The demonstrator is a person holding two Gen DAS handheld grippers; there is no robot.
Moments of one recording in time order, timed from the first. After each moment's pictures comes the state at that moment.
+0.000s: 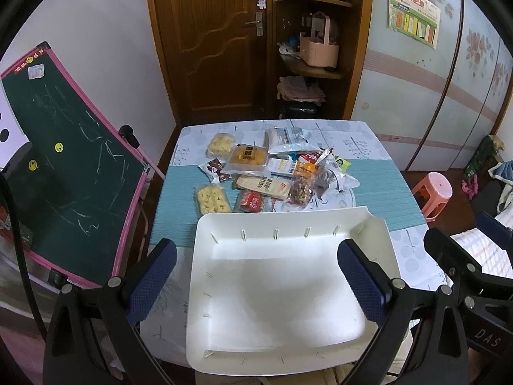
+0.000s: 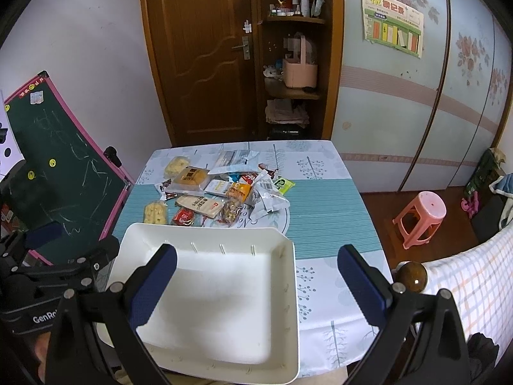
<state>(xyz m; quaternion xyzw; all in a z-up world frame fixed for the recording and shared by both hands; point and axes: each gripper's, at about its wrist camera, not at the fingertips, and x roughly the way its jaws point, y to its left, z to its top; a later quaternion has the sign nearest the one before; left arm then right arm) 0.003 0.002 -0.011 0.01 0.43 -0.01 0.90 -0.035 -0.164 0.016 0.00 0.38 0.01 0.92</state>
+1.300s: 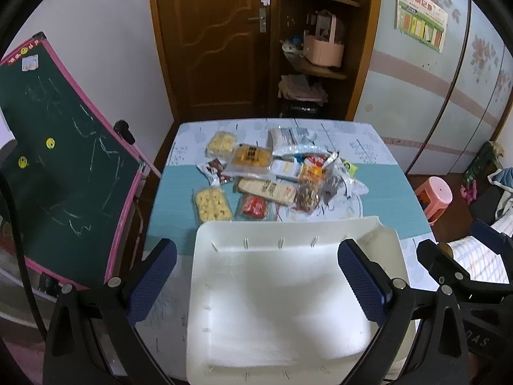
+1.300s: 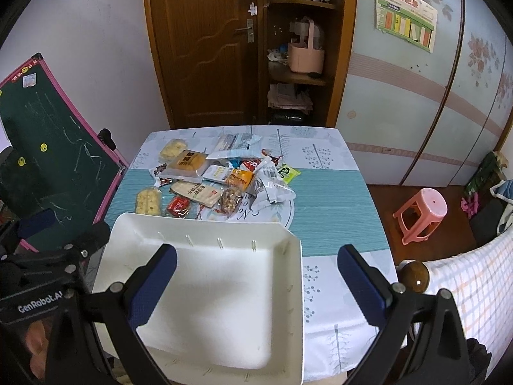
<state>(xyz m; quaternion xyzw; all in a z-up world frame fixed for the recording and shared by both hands) 0.031 0.015 -0.023 0.00 0.43 -0.01 0.90 -0.002 -0.151 -0.004 -0.02 0.42 0.00 0.91</state>
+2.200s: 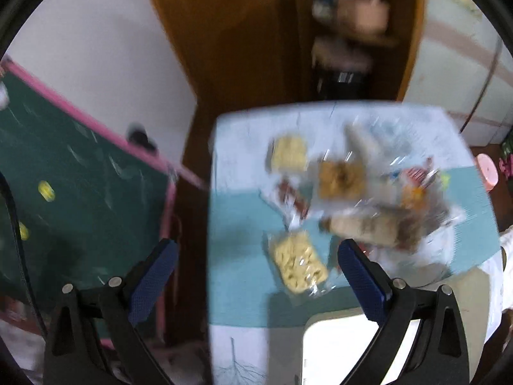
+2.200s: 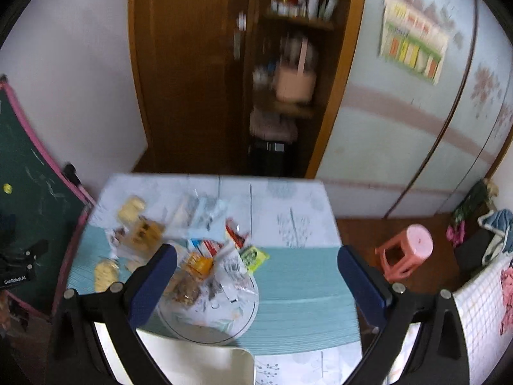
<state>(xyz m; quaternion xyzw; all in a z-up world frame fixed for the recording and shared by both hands) 0.230 0.118 -0.082 0.06 0.54 0.04 0.84 0.188 -0.187 0.012 -0.05 0.43 -0.03 0.90</state>
